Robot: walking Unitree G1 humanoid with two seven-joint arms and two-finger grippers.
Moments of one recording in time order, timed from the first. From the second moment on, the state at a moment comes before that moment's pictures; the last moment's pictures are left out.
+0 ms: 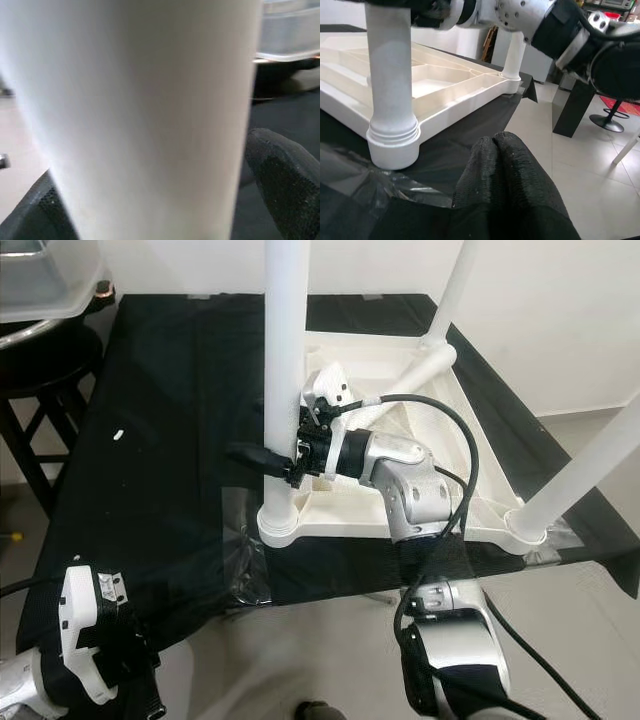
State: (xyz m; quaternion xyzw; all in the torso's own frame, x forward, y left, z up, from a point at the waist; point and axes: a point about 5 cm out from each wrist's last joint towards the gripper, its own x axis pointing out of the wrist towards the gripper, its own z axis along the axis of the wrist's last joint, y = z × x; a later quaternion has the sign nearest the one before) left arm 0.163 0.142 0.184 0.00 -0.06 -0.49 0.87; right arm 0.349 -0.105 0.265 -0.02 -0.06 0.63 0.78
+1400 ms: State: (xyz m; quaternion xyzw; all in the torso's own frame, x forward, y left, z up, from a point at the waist) left arm 0.169 0.142 0.190 0.01 -0.08 -0.49 0.87; right arm 0.296 -0.065 0.220 0.01 -0.05 0.27 0.96
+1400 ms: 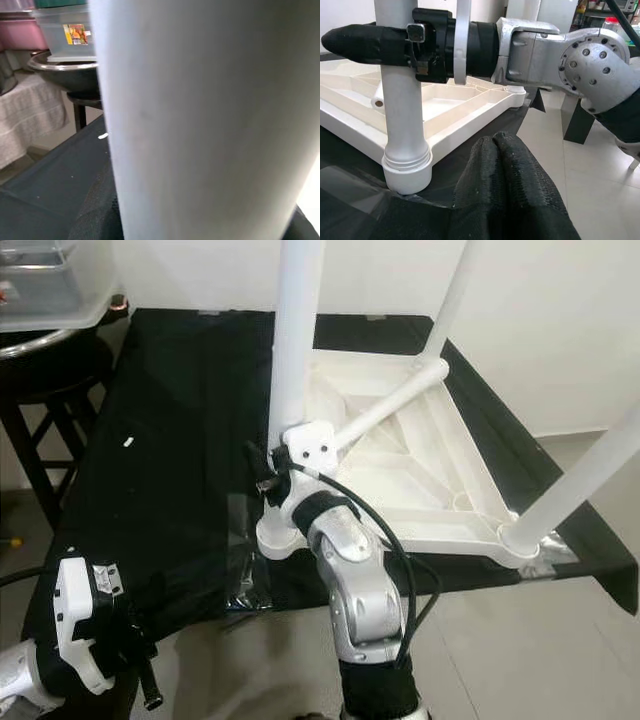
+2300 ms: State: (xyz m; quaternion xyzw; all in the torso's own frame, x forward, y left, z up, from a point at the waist) left arm 0.165 0.142 0.186 0.00 -0.07 -0.49 0.87; right arm 0.361 -0.089 0.252 -0.24 -0.01 0.58 0.78
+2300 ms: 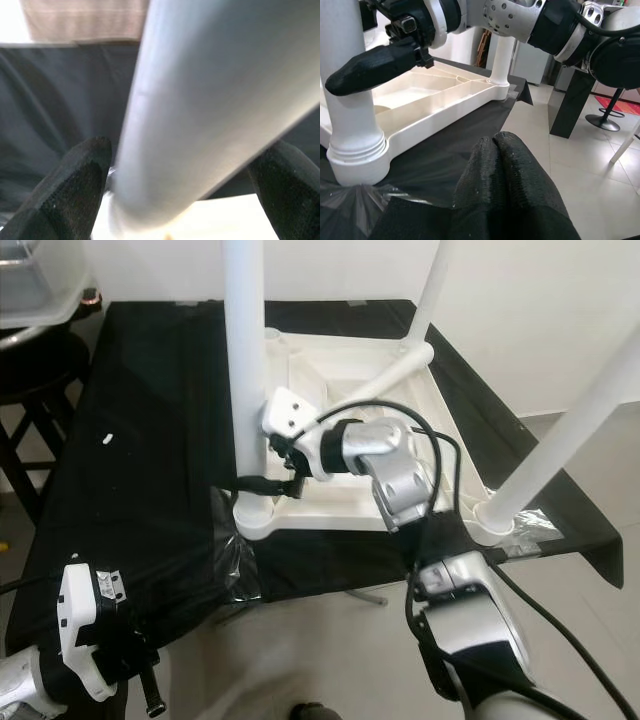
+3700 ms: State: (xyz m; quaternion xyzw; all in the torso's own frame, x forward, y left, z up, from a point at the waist) left arm 0.168 0.142 0.190 0.01 -0.08 -0.49 0.87; right arm 0.282 -0.080 0.197 -0.05 -0.04 0.28 0.96
